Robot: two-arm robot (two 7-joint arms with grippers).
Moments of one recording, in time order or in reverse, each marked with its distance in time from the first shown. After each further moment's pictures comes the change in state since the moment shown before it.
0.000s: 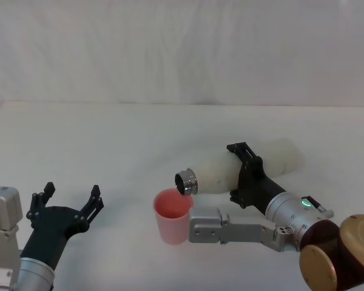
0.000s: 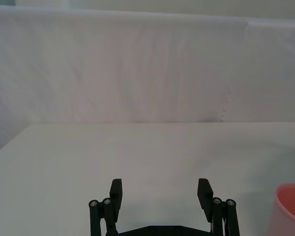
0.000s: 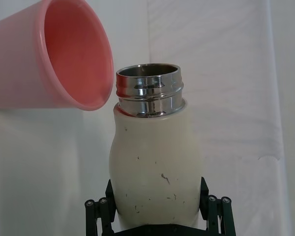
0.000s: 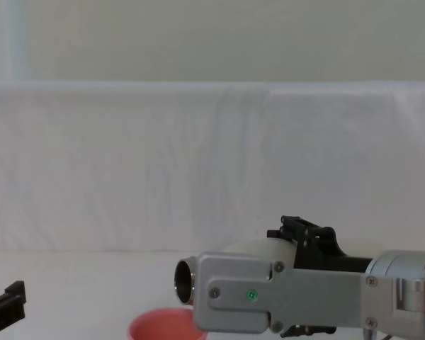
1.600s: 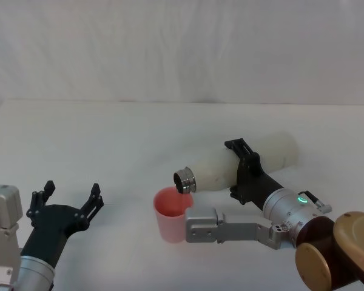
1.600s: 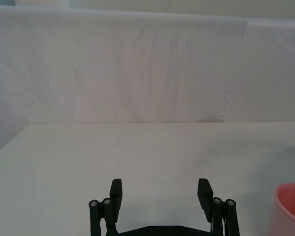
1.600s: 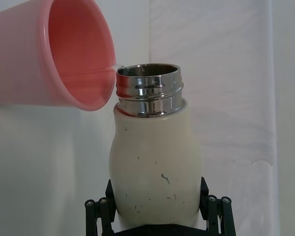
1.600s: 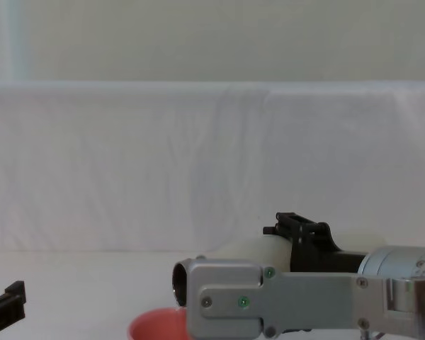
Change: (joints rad) left arm 0.000 0.000 0.000 0.000 0.000 0.000 0.000; right arm 0.017 0.001 -0.022 0.002 -0.054 0.012 0.008
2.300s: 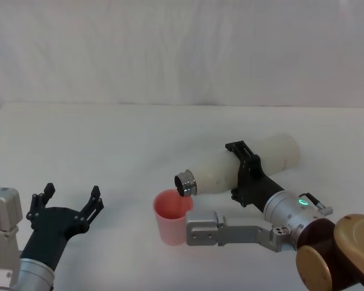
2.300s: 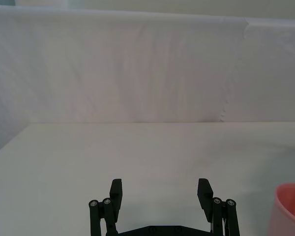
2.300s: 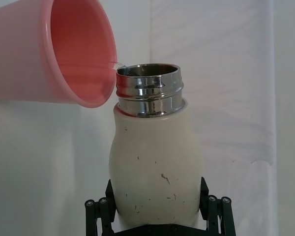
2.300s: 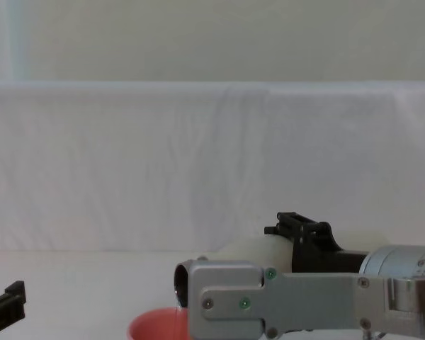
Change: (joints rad) left arm 0.000 0.000 0.000 0.000 0.000 0.000 0.000; right arm 0.001 0.005 -0.002 -0.005 -0.009 0.004 0.007
